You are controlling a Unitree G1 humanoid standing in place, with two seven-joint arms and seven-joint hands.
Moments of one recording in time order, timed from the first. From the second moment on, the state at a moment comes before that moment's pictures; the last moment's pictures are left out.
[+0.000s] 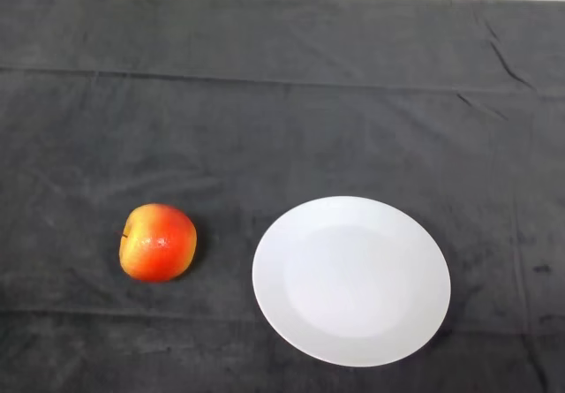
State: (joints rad) left arm 0.09 0.48 0.68 0.21 -0.13 -0.43 0.58; right arm -0.69 -0.57 -1.06 1.18 0.98 0.05 0.29
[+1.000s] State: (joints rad) left arm 0.10 0.48 0.68 0.25 -0.15 -0.53 0.39; right arm -0.69 -0.57 -1.06 1.18 0.98 0.05 0.29
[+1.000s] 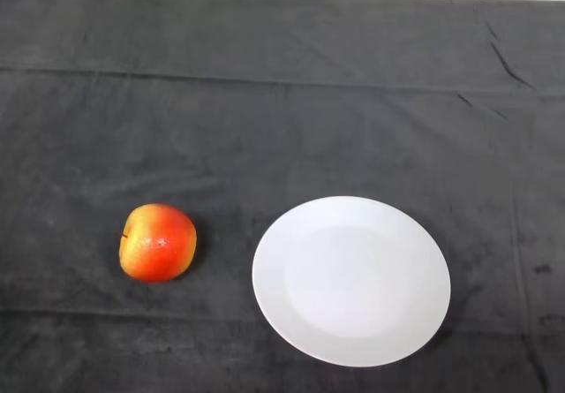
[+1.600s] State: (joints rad) left arm 0.11 0.50 0.68 0.29 -0.17 -0.57 0.24; right arm -0.69 -0.57 -1.06 1.18 0.98 0.05 0.29
